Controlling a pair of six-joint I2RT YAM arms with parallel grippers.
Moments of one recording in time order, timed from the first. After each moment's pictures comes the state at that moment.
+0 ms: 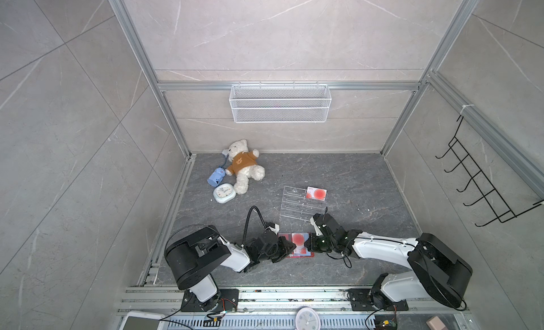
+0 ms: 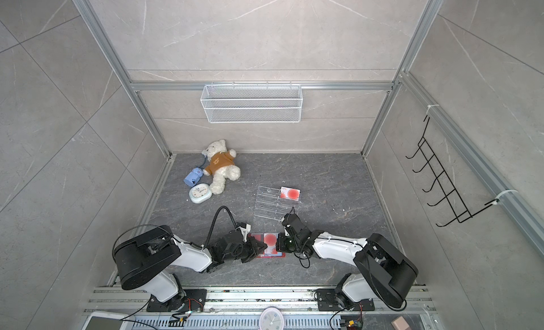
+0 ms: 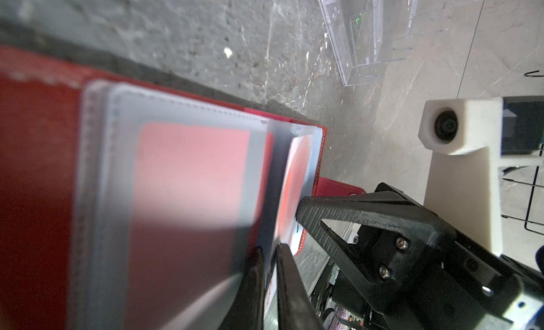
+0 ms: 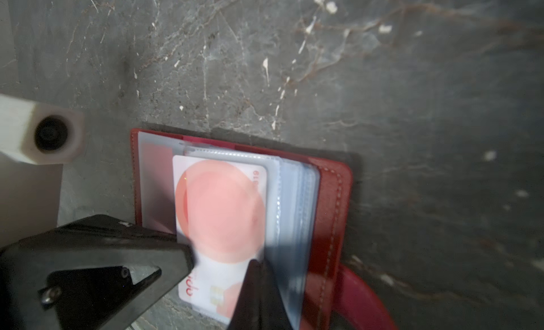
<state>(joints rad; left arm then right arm) -0.99 1.63 0.35 0.72 0.19 -1.38 0.76 1.42 0.52 -0.06 -0.23 0.79</state>
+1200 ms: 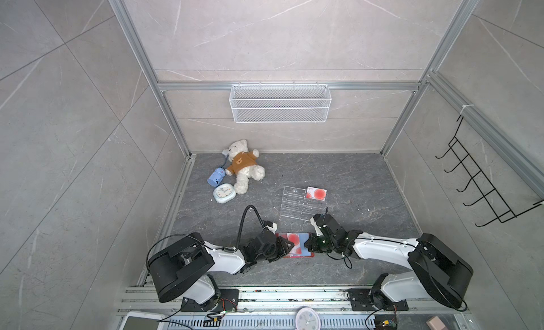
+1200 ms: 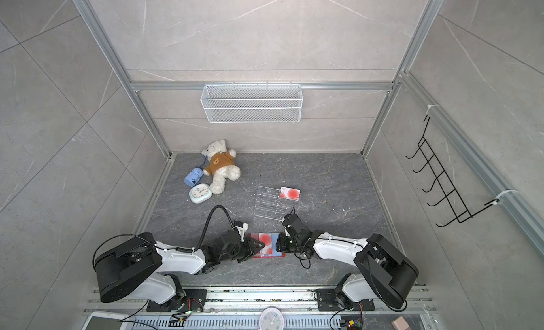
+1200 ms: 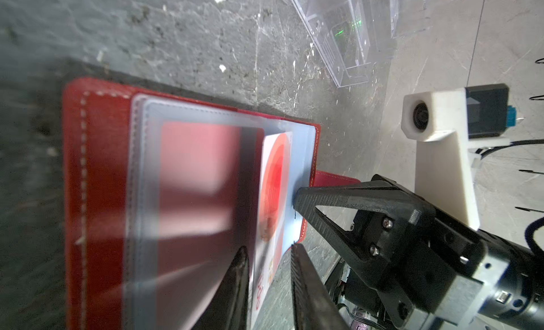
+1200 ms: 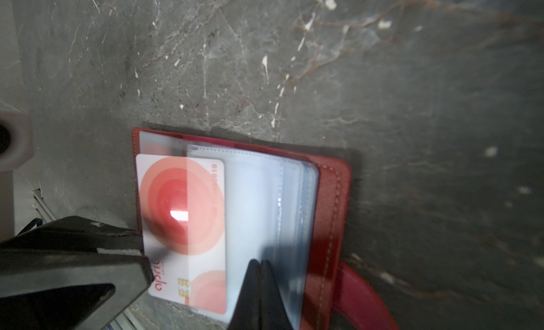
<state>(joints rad) -0.99 1.48 0.35 0.54 0.14 -1.30 0.75 1.41 0.51 -0.05 -0.24 0.79</state>
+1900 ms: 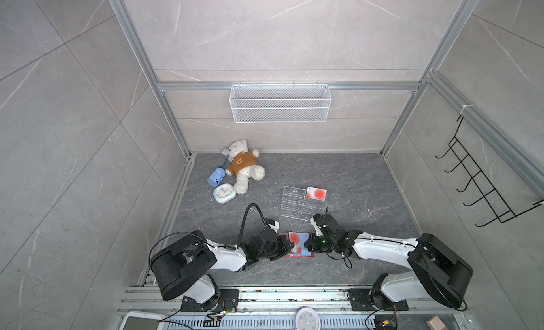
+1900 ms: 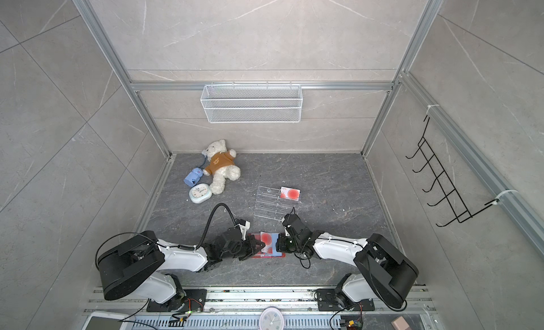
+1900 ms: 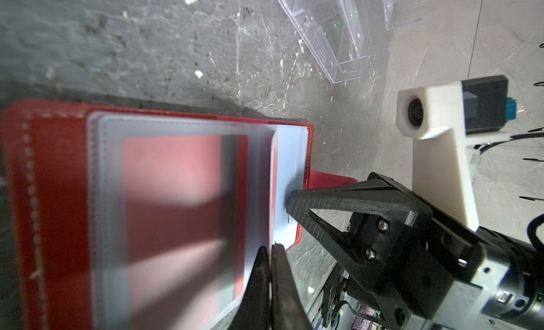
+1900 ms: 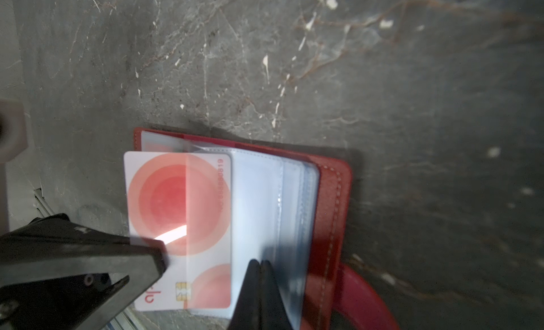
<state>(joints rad) -0.97 1.48 0.38 0.49 0.17 -1.24 0.75 1.41 0.51 -0.05 -0.24 0.79</state>
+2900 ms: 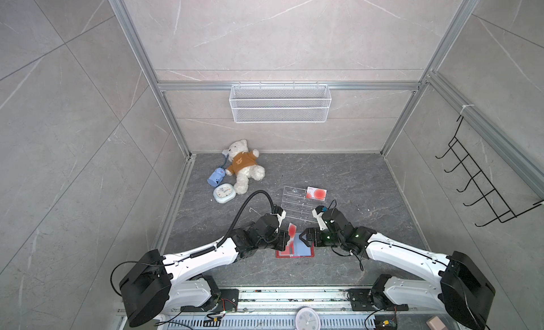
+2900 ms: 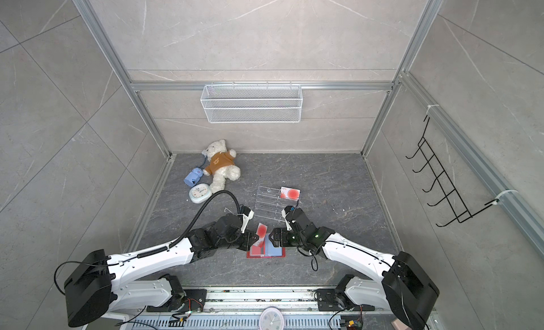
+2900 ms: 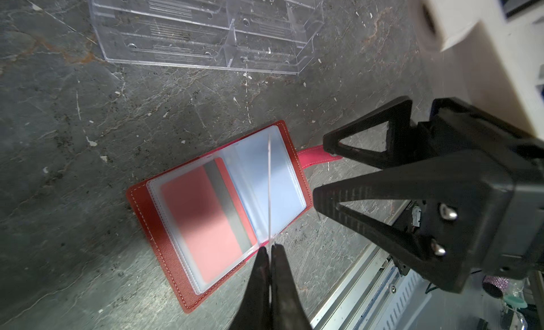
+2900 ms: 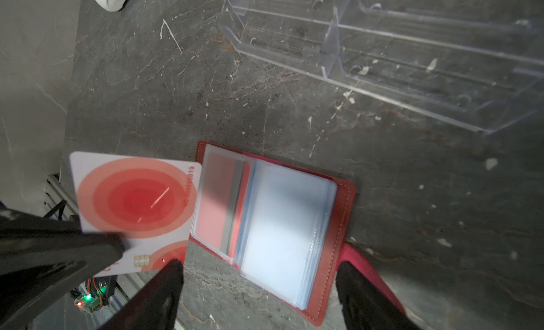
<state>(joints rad) -0.96 1.22 0.67 -0.21 0.13 -0.65 0.75 1.20 0.61 -0.26 -0.18 0.65</state>
